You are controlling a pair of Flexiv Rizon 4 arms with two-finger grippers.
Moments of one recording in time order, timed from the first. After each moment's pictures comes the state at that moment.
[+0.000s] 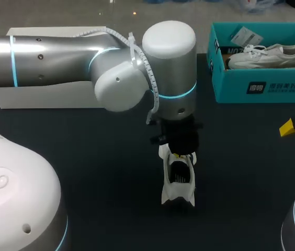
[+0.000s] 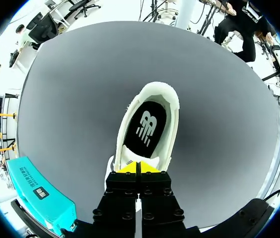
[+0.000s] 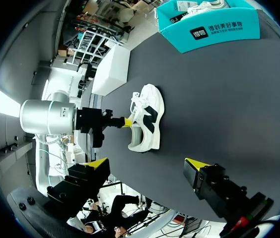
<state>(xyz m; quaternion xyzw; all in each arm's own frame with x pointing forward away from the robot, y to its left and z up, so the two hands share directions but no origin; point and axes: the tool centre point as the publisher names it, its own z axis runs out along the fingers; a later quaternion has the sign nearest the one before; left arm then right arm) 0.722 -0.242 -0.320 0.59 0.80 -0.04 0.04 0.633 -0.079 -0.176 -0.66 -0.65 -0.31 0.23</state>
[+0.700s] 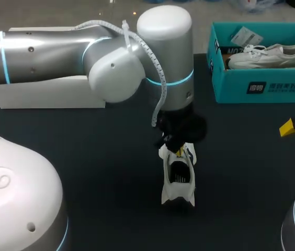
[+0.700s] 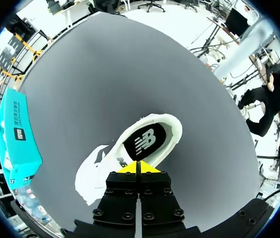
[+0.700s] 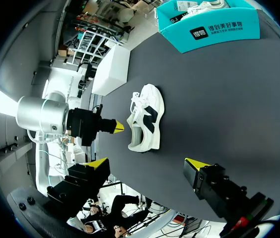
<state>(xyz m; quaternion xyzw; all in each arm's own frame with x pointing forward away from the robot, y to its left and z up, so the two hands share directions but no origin) 0.700 -0.230 -0.294 0.33 0.94 -0.07 -0.01 0.633 -0.079 -0.176 -0.66 -0.65 -0.31 0.23</state>
